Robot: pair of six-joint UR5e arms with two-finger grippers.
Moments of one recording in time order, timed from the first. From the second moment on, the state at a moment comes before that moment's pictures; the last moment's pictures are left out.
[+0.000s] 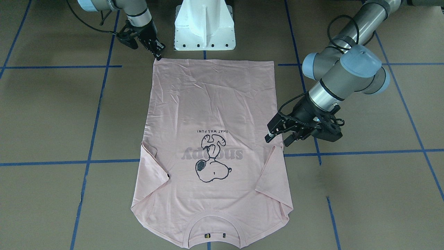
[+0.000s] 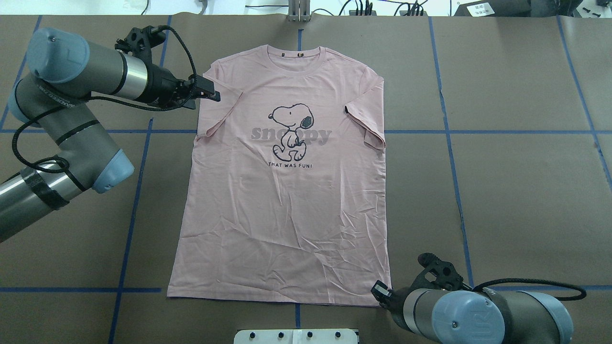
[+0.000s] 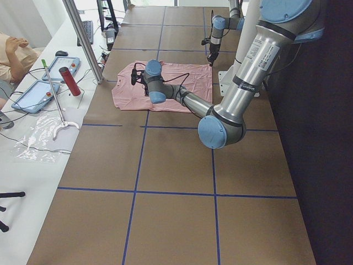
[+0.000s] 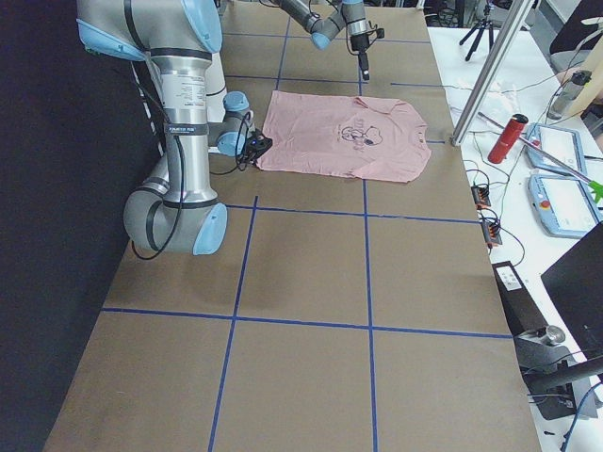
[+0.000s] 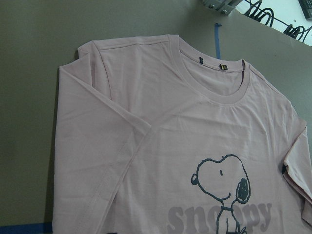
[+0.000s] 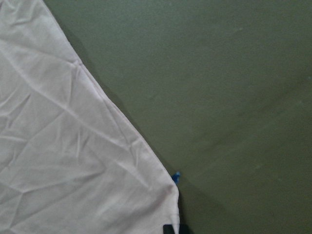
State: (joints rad) left arm -0.85 -2.07 -1.46 -2.46 -2.08 -1.31; right arm 0.07 -1.46 2.06 -1.27 1.55 2.20
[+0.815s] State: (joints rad) left arm -0.66 -1.72 -1.82 -2.39 -1.96 -1.59; right arm 0.10 -1.47 2.13 -1.29 1.55 2.20
